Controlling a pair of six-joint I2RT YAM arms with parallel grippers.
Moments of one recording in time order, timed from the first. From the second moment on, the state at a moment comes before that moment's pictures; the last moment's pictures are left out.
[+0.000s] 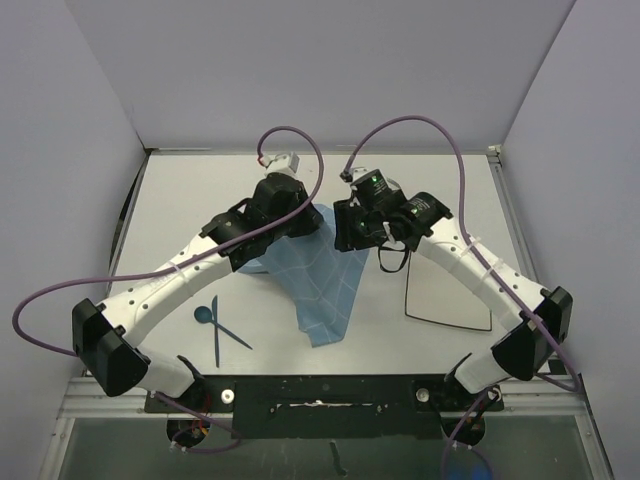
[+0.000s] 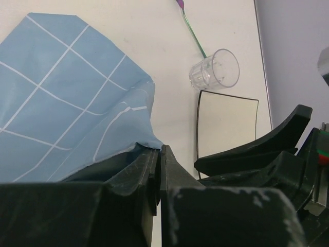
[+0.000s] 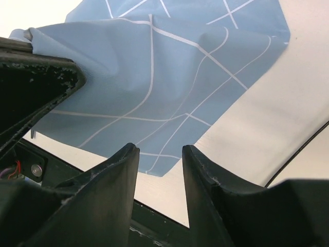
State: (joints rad) left arm -0.78 1.42 1.37 -0.48 -0.21 -0.78; right arm 0.72 1.50 1.51 -0.90 0.01 0.40
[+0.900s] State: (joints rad) left arm -0.74 1.24 1.59 -0.67 -0.31 -0.57; right arm 0.79 1.61 1.49 -0.90 -0.04 0.41
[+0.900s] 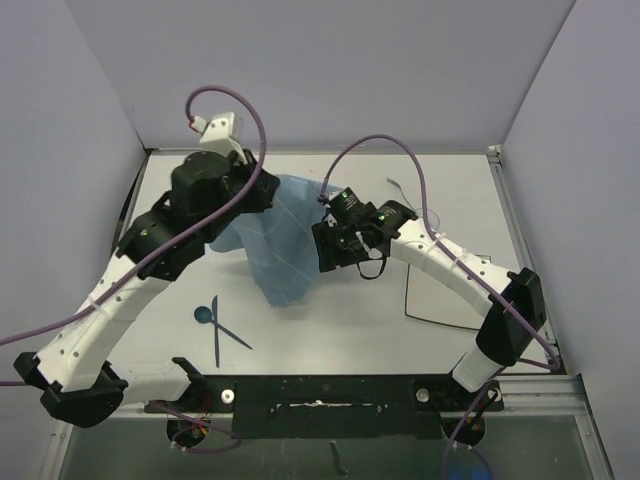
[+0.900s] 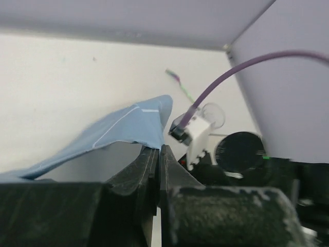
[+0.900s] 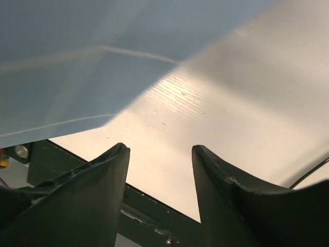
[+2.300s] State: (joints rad) left arm -0.80 1.32 1.36 -0.56 -0.22 -0.74; right arm 0.78 1.48 1.56 -0.95 0.04 0.42
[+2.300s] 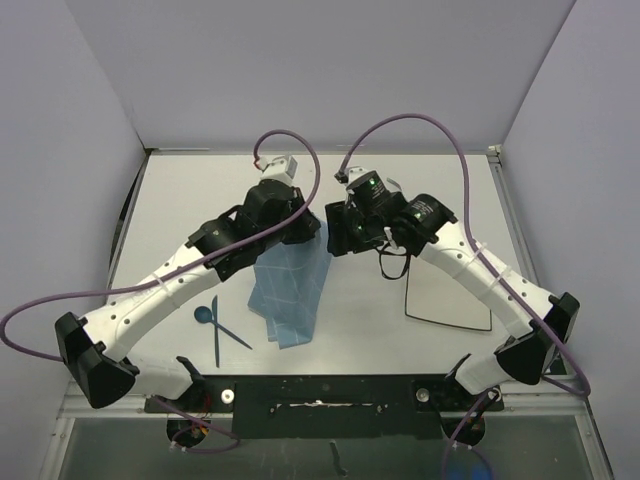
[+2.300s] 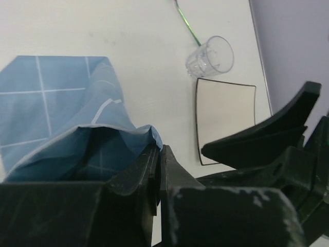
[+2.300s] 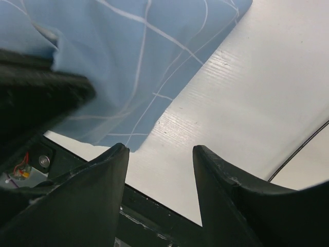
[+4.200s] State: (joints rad) left arm -1.49 1.34 1.44 -0.69 -0.97 -0.59; right arm 0.64 1.52 1.75 -1.05 -0.05 0.34
